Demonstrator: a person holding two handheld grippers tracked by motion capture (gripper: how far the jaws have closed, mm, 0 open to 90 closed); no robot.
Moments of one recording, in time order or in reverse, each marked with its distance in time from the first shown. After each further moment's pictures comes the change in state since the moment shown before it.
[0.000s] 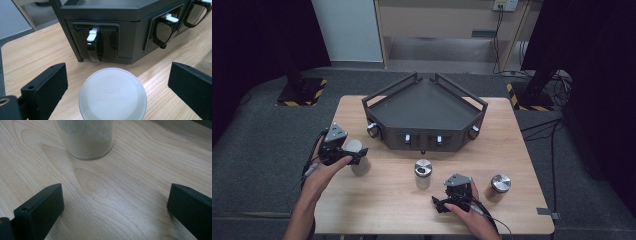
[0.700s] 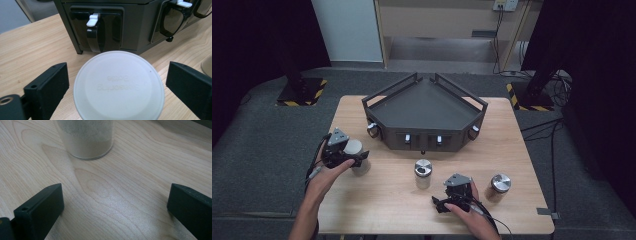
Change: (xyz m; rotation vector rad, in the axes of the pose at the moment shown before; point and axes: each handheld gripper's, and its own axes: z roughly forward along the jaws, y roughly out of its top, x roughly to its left) left arm -0.001 -0.019 0.016 0.011 0.014 -0.010; right arm 0.000 0.000 0.000 0.000 0.000 0.001
